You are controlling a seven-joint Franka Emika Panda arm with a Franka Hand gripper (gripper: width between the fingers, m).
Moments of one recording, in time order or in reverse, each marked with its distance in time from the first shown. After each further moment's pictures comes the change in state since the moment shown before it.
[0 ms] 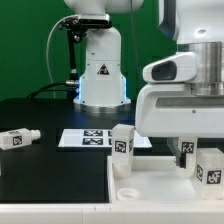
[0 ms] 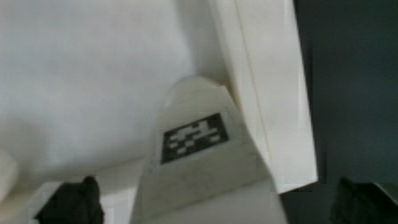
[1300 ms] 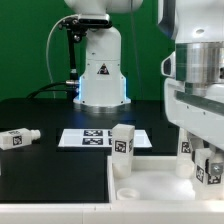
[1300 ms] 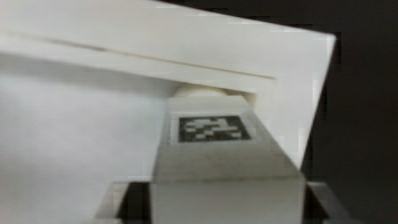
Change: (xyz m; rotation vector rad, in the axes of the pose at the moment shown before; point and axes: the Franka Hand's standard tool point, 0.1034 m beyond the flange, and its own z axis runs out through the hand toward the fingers) arm -0.002 0.005 0.001 -0.001 -0.019 1.368
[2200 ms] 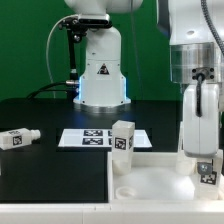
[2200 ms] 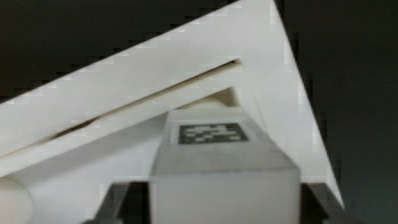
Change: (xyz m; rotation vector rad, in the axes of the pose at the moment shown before) arm -0.001 0.002 0.000 -0.003 -0.016 0.408
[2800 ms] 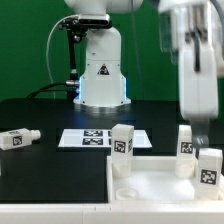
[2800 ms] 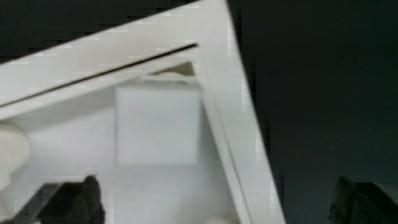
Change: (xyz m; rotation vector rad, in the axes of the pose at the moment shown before) arm 0.009 -0.015 -0.044 0.046 -0.036 -0.077
